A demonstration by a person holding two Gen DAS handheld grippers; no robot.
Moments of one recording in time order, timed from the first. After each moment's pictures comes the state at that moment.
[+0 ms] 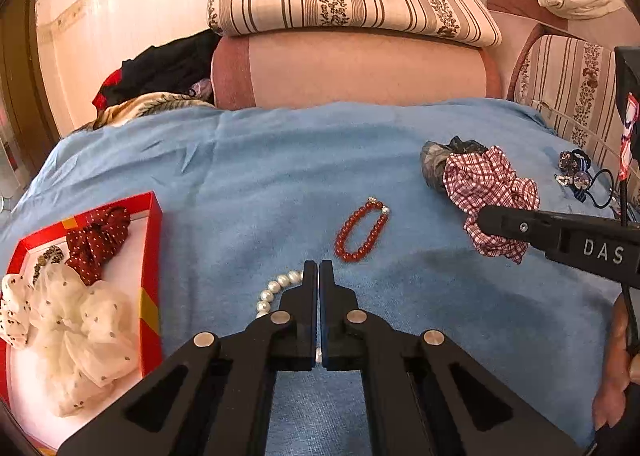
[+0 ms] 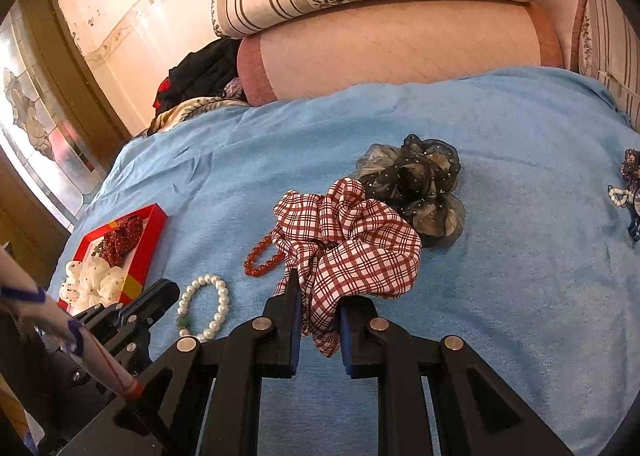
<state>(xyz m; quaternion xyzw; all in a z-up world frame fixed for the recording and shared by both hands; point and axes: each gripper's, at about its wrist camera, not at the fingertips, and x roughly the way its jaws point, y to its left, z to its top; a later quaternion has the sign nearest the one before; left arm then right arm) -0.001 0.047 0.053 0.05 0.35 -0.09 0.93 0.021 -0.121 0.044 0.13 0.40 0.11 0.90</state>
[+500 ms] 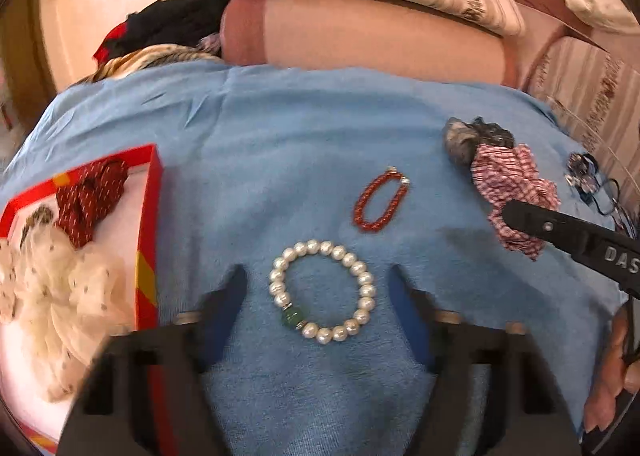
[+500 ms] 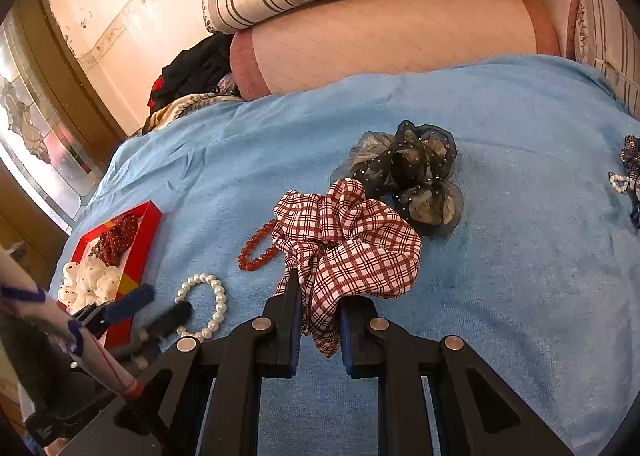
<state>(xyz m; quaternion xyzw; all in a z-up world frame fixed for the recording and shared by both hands) 0.014 0.066 0.037 0.01 0.42 -0.08 0.91 0.025 -0.125 0.040 0.14 0.41 0.11 0.90</state>
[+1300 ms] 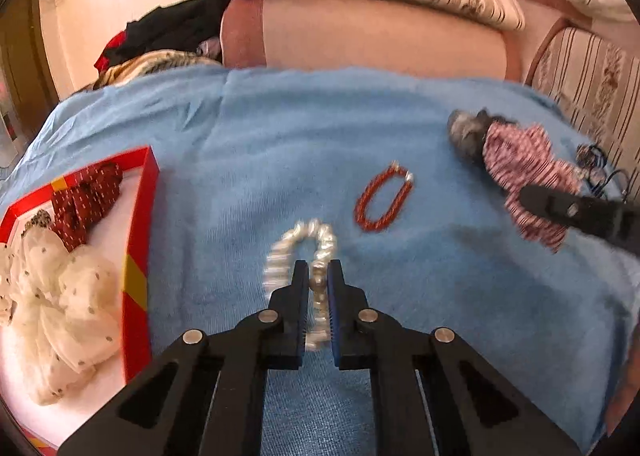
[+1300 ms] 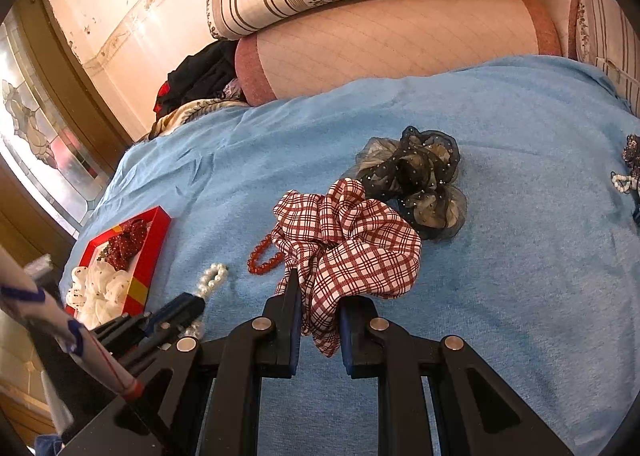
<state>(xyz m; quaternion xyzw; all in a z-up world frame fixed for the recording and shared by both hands) 0.013 0.060 0.032 0.03 0.40 -0.08 0.91 0.021 -0.127 0.044 0.15 0.40 0.12 0.90</state>
